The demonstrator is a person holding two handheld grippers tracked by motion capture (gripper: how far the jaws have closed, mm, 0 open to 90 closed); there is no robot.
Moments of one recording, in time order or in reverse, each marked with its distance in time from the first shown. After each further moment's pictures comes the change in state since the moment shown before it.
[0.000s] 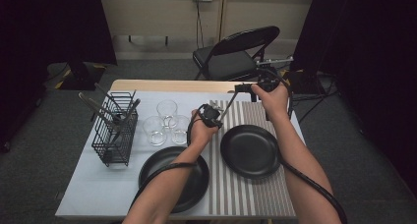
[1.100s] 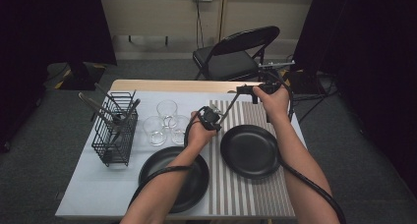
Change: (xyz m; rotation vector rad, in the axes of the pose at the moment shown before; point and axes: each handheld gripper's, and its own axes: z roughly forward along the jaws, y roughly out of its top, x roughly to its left) left arm -0.004 -0.007 -0.004 0.028 -0.021 0.073; right arm -0.008 -0.008 0.003 -0.005 -0.030 0.014
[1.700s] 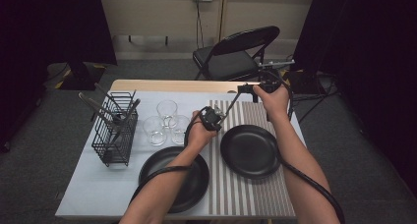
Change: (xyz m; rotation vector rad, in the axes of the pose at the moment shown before) left arm -0.002 0.003 0.001 0.015 0.008 0.073; right arm -0.006 0.002 0.004 -0.003 -0.035 -0.004
